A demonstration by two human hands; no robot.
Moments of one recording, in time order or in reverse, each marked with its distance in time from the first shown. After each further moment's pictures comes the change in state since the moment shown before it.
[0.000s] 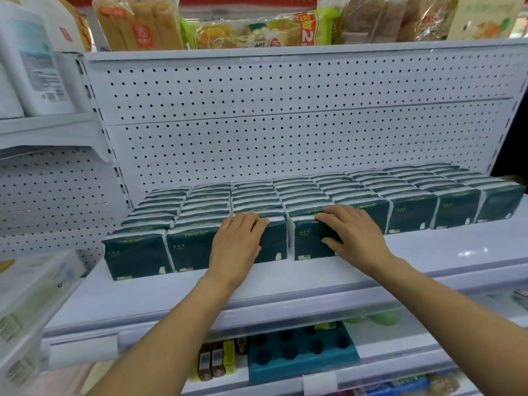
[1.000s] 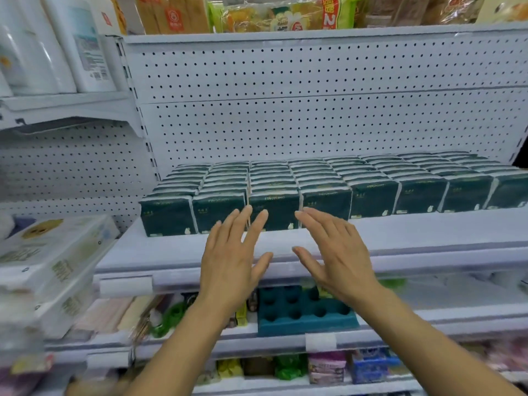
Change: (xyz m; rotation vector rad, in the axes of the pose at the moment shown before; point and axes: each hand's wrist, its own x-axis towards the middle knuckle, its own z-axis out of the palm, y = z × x) left_hand -0.095 0.036 -0.071 -0.117 0.032 -0.210; right_hand -0.053 -0.112 -0.041 0.168 0.136 -0.017
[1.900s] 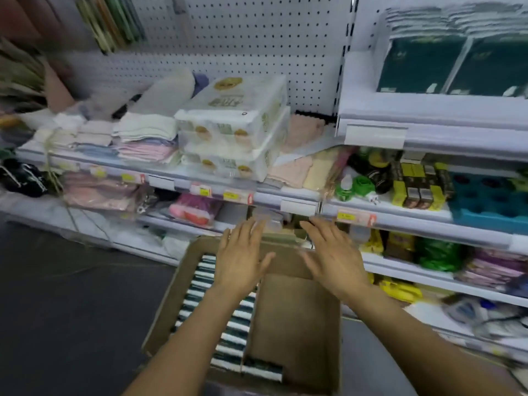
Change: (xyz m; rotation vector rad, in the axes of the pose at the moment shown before) left_hand -0.364 -0.274 -0.103 0.121 -0.571 -0.450; right_hand -0.102 -0.411 0.172 0.259 -0.578 -0.003
